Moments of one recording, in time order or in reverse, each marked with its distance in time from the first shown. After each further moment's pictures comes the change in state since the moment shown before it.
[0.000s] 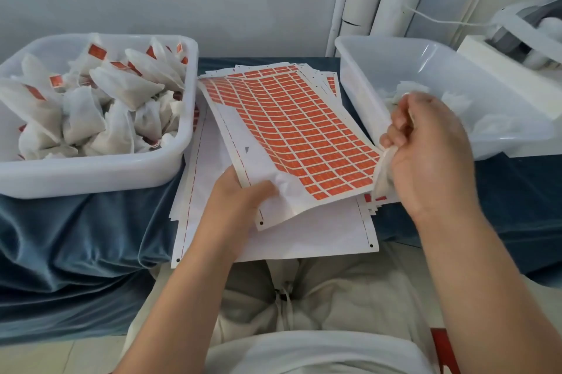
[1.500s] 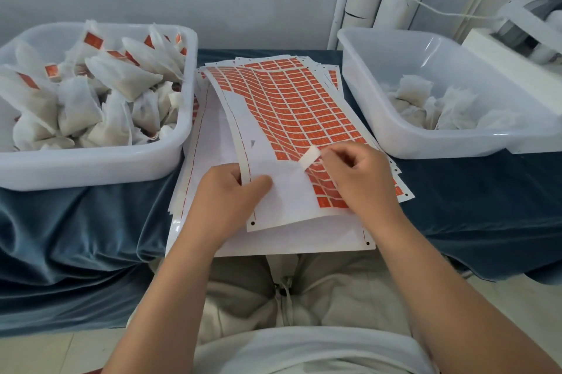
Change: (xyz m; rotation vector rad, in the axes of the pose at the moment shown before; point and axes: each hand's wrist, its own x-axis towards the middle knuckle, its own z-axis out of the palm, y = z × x) left_hand 0.007 0.004 -0.015 0.407 0.139 -0.006; right_hand -0.018 0.060 0.037 -0.484 -0.191 -0.079
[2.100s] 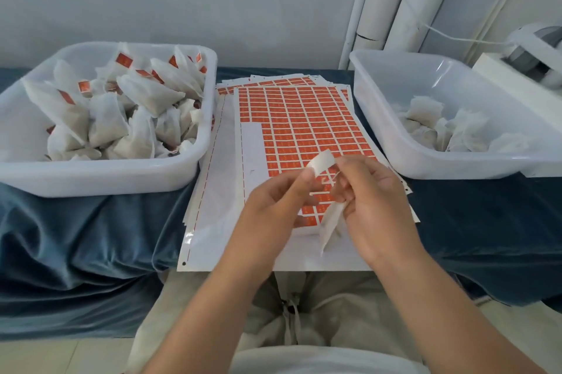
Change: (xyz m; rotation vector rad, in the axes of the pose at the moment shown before) left_hand -0.039 0.048 0.024 -0.411 -0.192 0.060; right_hand -0.021 -0.038 0.004 0.532 -0.024 0.187
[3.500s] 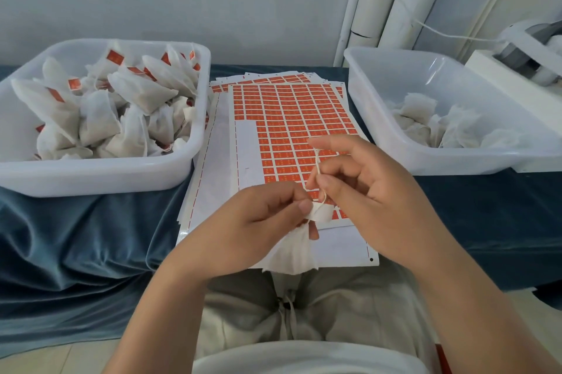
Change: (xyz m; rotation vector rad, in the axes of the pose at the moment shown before) left_hand -0.006 0.013 -0.042 0.439 -0.450 0.231; right_hand -0.018 -0.044 -0.016 -0.519 -0.342 -0.336
